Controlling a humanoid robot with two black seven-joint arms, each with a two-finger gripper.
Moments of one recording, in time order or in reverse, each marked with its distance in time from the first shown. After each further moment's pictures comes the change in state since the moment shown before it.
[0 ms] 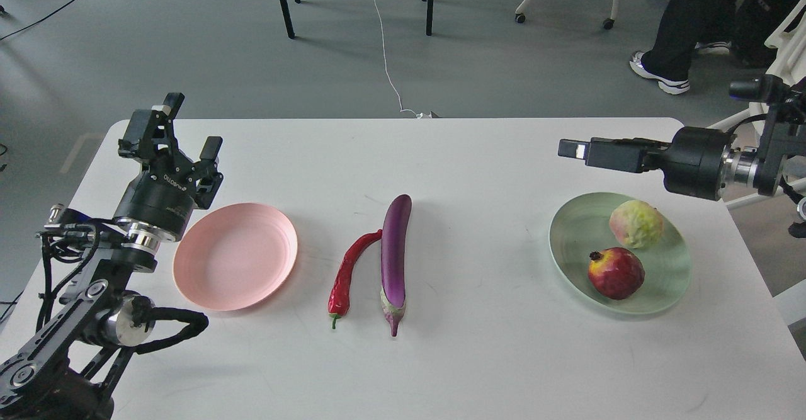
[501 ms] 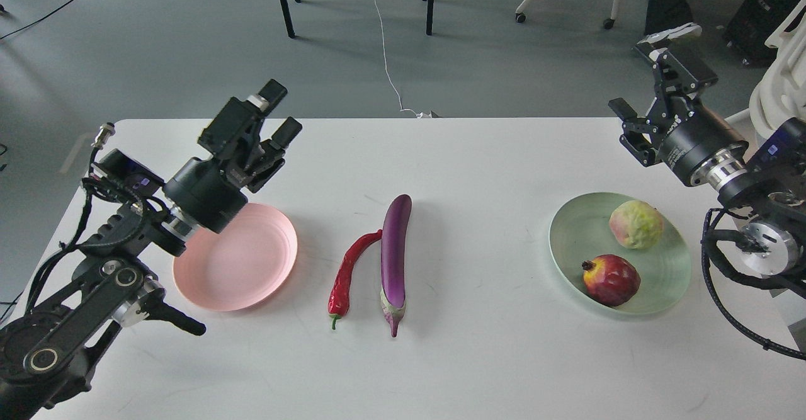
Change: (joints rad) left arm -0.246 0.160 0.294 -0.051 0.545 -0.227 -0.063; right arm -0.509 0.130 0.534 -0.015 0.892 -0.209 0.000
